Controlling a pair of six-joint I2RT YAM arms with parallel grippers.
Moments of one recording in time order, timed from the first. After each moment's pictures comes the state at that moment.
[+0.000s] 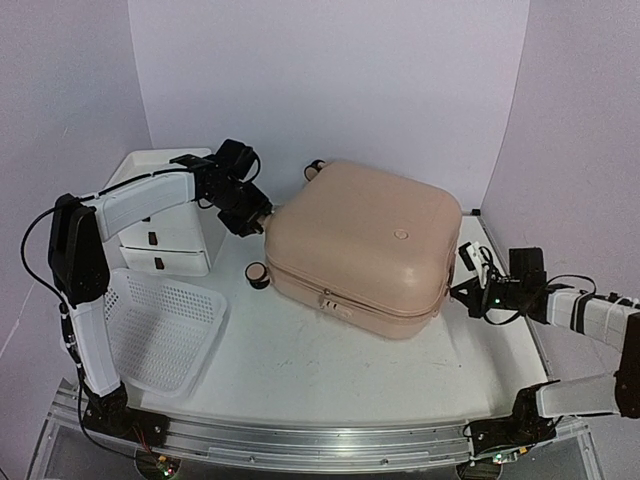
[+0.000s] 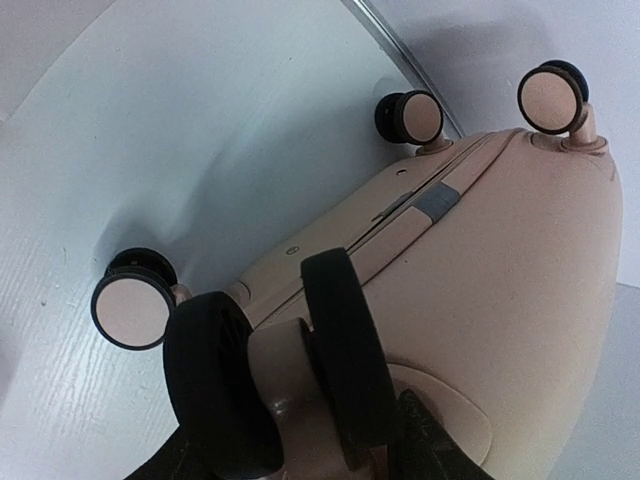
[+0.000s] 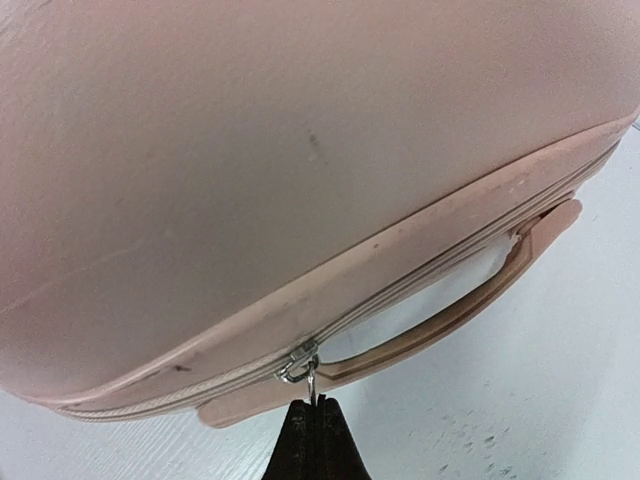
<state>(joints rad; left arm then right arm) -0.58 1.91 1.76 -0.74 0.00 -1.25 0.08 1.13 0.45 -0.03 -0.49 -0.31</state>
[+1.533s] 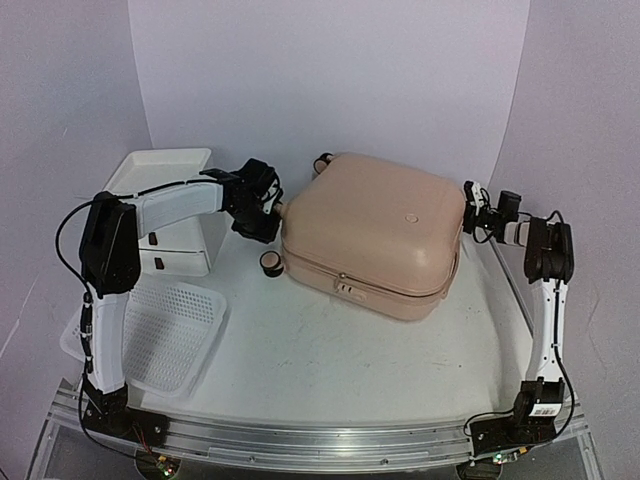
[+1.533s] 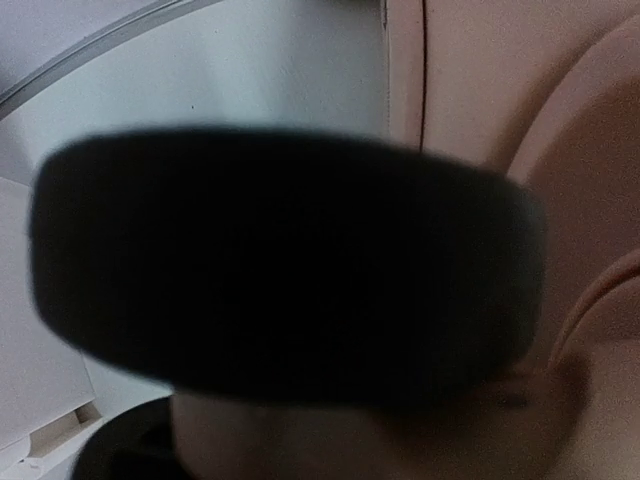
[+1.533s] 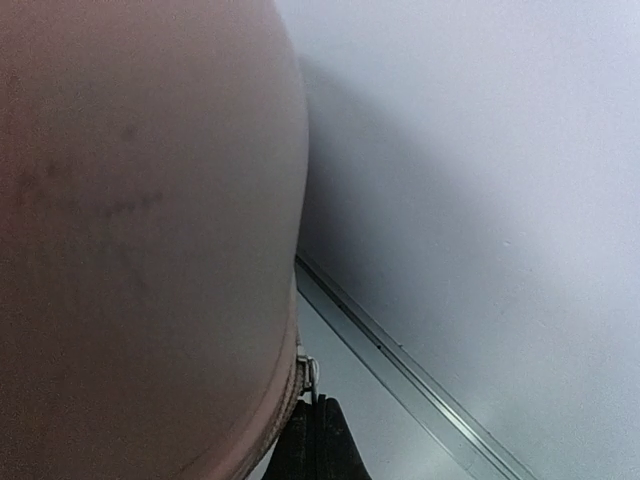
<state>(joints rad) -0.59 2.10 1.85 -0.74 -0.07 -0.18 -0.20 2.59 1.92 0.41 -1.15 -0.46</state>
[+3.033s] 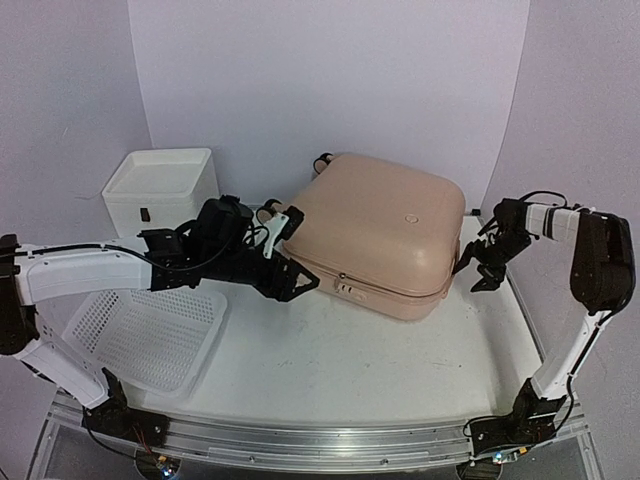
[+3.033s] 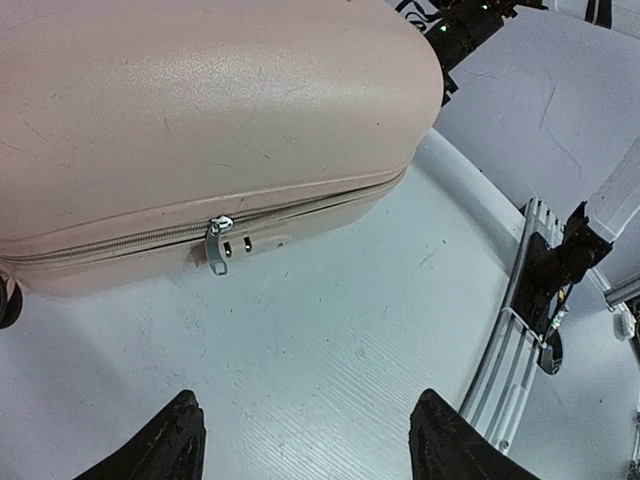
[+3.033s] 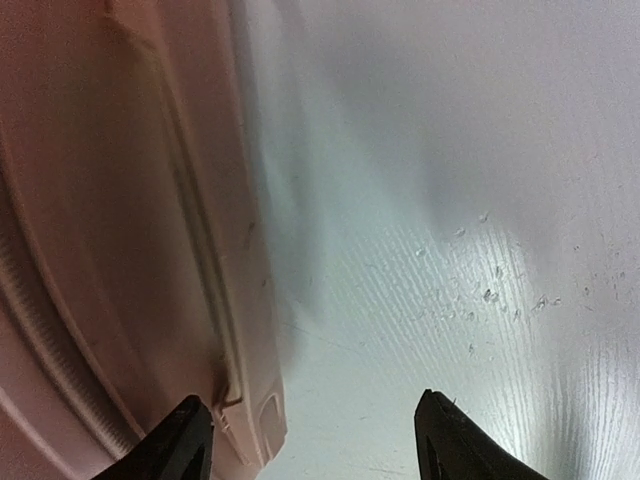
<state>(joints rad) -0.94 1.41 1.08 -0.20 0.20 -0.29 -0.05 1.77 1.25 -0.85 -0.44 0.52</state>
